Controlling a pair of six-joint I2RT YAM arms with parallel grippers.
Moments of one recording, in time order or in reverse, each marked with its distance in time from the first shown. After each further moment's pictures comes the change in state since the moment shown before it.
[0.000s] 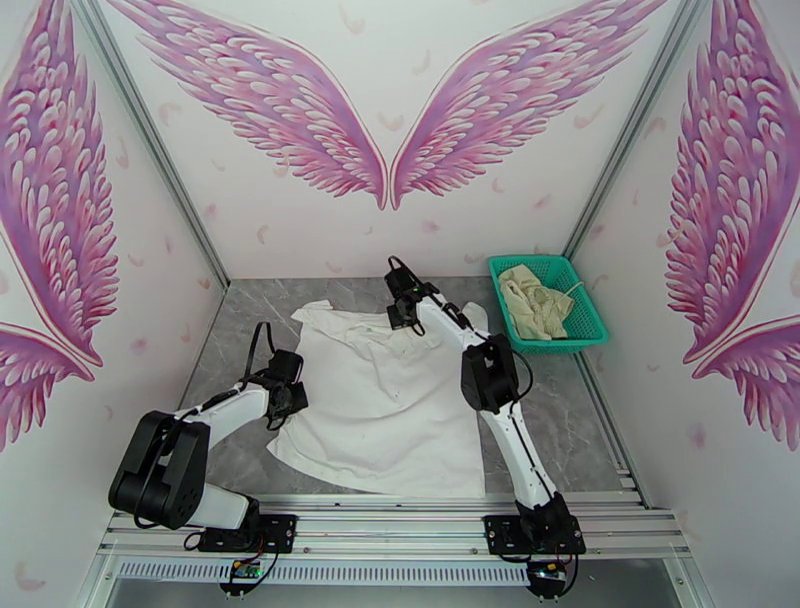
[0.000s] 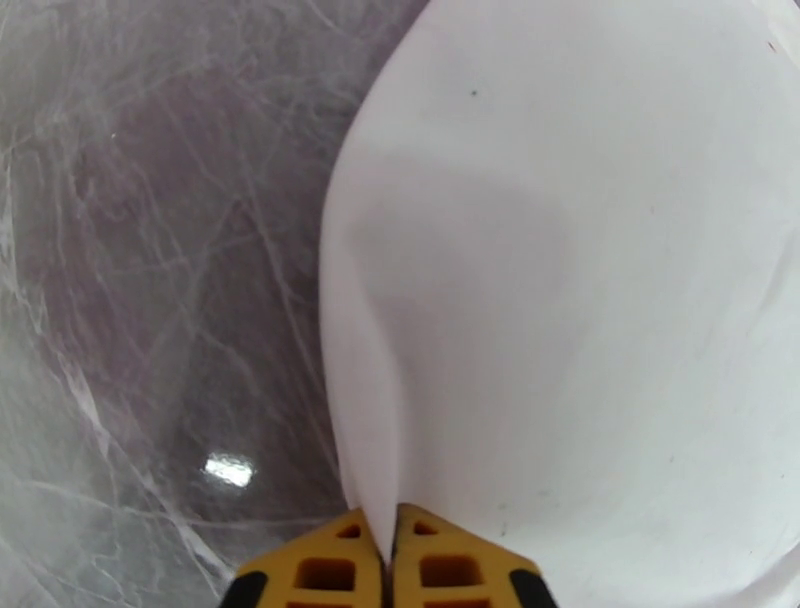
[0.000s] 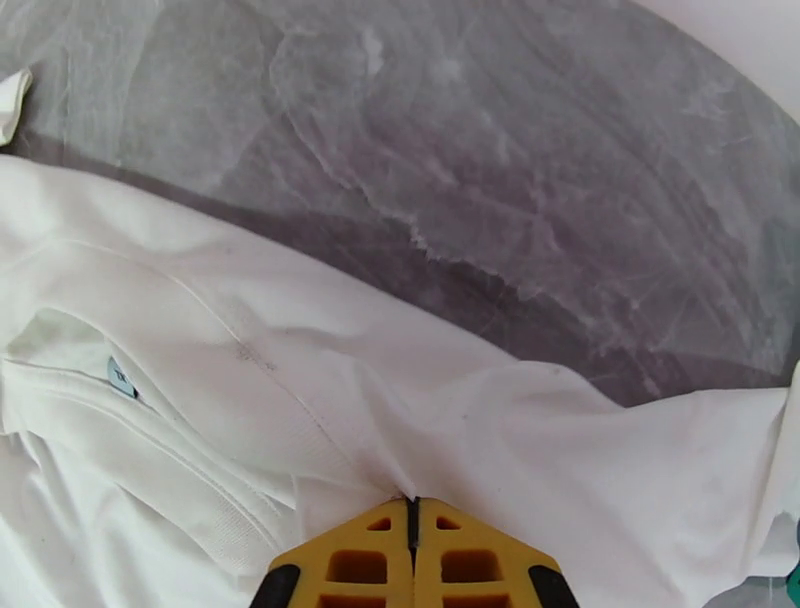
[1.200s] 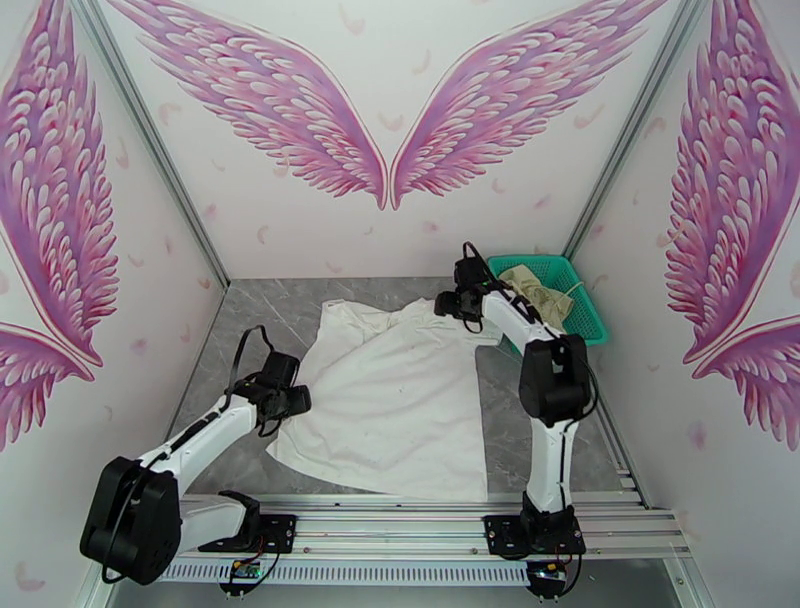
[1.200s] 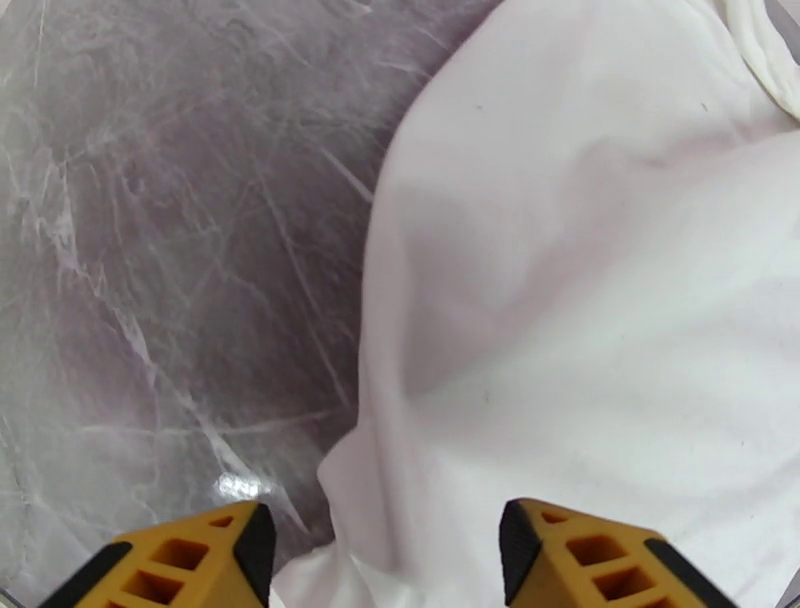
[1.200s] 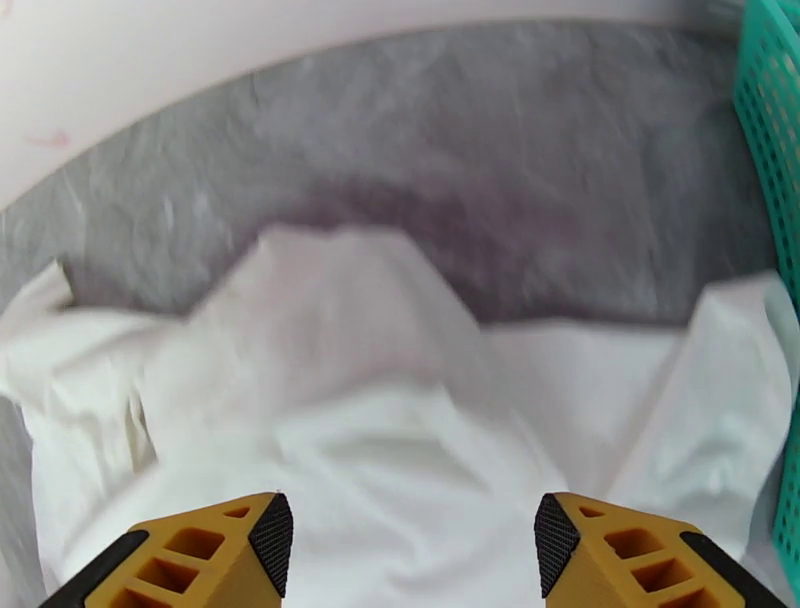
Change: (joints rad) left arm -0.110 -0.236 0.022 -0.199 -0.015 0.050; right arm -0.264 -0.537 -0.721 0.245 -0.201 0.136
